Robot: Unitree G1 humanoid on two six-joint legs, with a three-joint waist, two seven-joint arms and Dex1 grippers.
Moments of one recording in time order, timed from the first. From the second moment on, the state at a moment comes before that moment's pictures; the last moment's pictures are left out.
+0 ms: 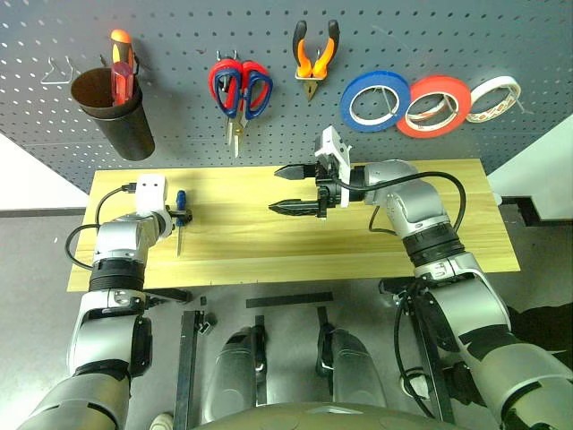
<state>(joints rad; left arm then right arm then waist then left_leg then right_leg) -0.71 0.45 0.17 0.58 -0.13 0.80 -0.19 -0.94 -0.32 0.18 0.52 0.28 0.31 1.24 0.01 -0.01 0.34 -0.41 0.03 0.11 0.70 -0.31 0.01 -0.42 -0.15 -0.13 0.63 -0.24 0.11</state>
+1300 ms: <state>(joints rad) -0.48 0.49 0.23 0.08 -0.30 0.98 -0.32 -1.01 -0.32 0.17 0.64 0.18 0.15 1.33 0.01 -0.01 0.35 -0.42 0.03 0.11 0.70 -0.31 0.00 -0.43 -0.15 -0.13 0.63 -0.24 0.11</state>
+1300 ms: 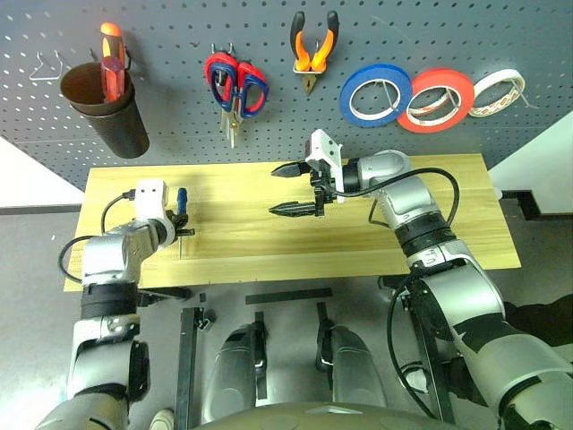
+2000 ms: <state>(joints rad) -0.26 0.54 0.37 -0.36 -0.58 0.48 -0.73 -0.92 -0.48 -0.06 0.22 0.52 0.52 1.29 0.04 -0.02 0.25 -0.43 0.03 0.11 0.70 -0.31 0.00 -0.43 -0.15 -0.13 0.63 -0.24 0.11</state>
